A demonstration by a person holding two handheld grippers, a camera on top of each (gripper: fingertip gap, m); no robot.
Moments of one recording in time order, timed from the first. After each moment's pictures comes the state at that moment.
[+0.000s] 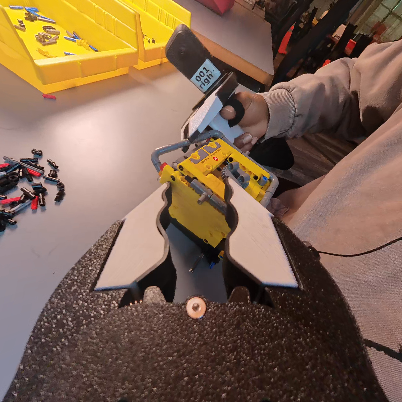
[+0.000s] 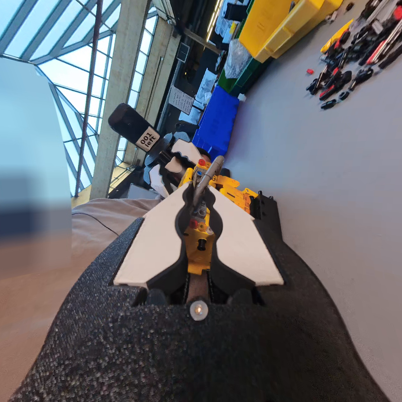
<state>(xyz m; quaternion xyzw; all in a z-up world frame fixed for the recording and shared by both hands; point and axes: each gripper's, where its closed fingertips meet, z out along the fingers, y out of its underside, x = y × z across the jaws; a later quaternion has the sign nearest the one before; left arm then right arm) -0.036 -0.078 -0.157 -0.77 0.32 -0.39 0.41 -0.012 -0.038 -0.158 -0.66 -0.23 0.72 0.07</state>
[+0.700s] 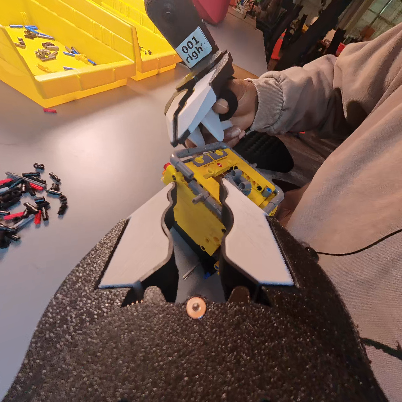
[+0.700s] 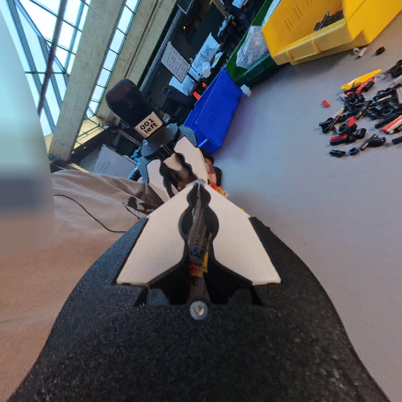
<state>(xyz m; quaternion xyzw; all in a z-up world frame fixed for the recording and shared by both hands) -0.033 -0.070 -0.154 -0.75 0.33 -0.39 0.42 -0.032 -0.033 -0.139 -0.64 -0.35 0.68 0.11</state>
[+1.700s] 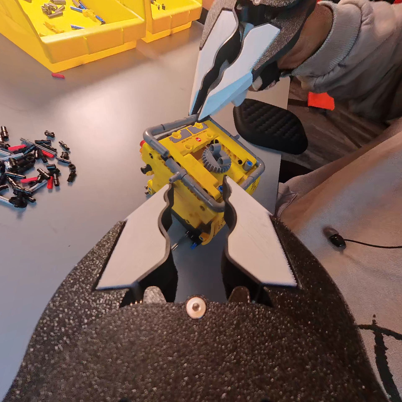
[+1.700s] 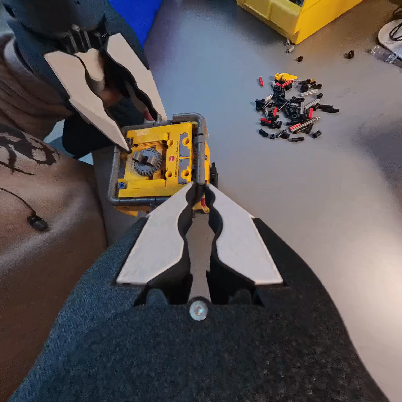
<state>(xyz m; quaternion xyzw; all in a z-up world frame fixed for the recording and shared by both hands) -0.046 -0.087 -0.159 -0.80 0.33 -0.33 0.38 0.004 -0.034 -0.157 -0.70 -0.57 0.36 0.24</state>
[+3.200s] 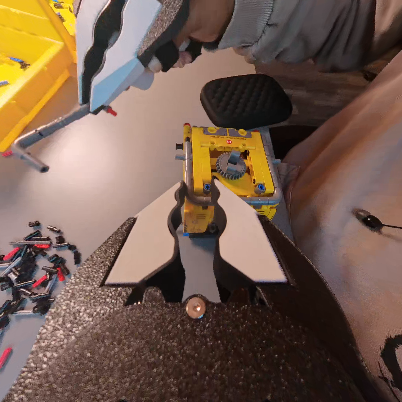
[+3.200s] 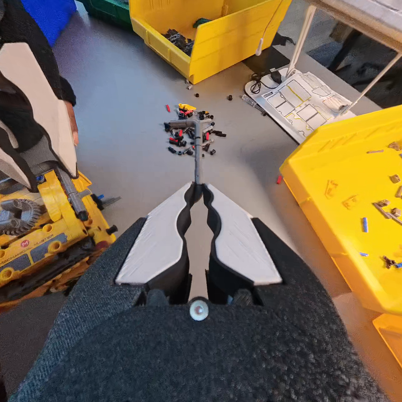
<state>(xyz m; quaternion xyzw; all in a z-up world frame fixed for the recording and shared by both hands) -0.003 -0.067 -0.155 -0.72 0.51 -0.32 0.34 0.026 0.057 -0.146 -0.70 -0.54 0.25 0.40</state>
